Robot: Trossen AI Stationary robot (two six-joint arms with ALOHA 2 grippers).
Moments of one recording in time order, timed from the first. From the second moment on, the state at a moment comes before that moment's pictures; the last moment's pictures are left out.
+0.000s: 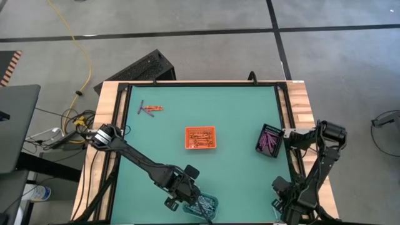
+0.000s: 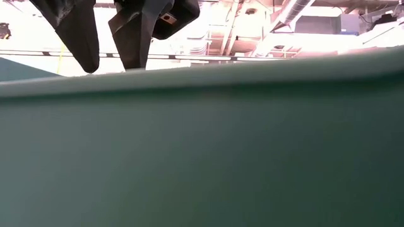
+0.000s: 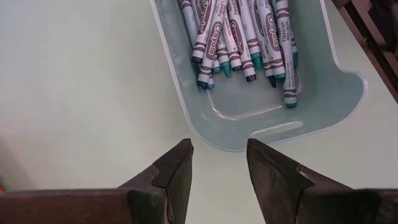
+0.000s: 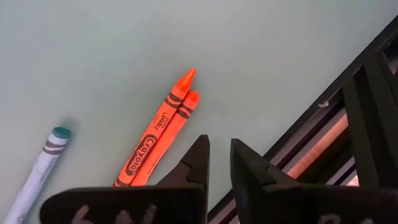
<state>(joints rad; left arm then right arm) -0.53 1.98 1.59 -0.76 -0.07 0.05 1.16 1.75 1.07 -1.03 -0.09 1.99</state>
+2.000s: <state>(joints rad) -0.53 1.98 1.59 -0.77 -0.06 0.04 1.08 1.75 1.06 -0.93 -0.10 1.83</state>
